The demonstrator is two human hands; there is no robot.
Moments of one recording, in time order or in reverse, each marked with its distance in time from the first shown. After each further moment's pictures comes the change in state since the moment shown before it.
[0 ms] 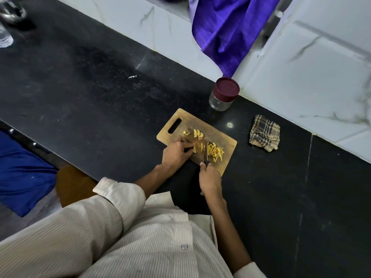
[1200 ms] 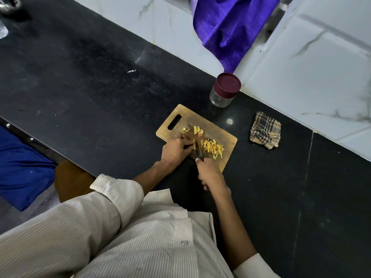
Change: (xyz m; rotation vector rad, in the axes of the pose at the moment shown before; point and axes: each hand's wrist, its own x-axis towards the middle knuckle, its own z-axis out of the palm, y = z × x) left_hand 0.002 -0.005 0.002 -0.004 0.000 0.048; right_hand 0.003 -0.020 -0.022 -0.020 -0.273 0.103
